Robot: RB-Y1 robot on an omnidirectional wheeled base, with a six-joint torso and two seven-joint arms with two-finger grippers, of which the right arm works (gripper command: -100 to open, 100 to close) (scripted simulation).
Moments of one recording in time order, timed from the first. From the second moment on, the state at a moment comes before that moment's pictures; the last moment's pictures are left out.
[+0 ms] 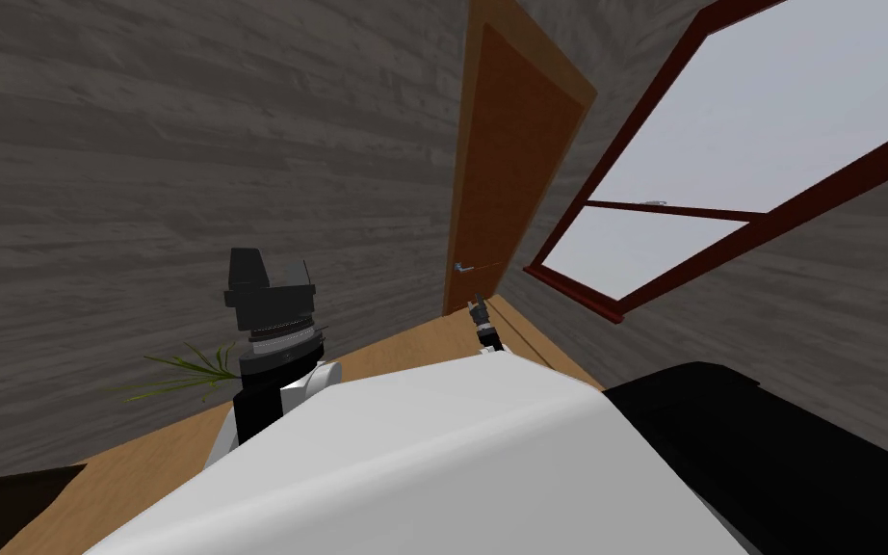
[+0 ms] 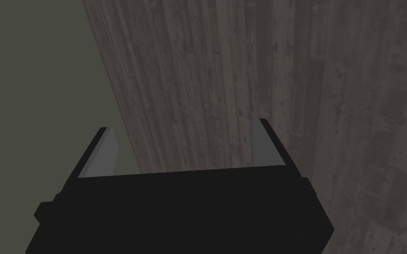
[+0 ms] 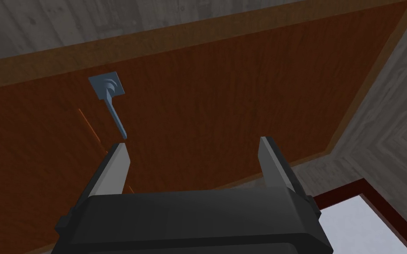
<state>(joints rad) 0.24 -0.23 0.14 -1.38 -0.15 -0.71 -0.16</state>
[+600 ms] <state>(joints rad) 0.19 -0.26 0.16 -1.23 -0.17 -0.75 -0.17</state>
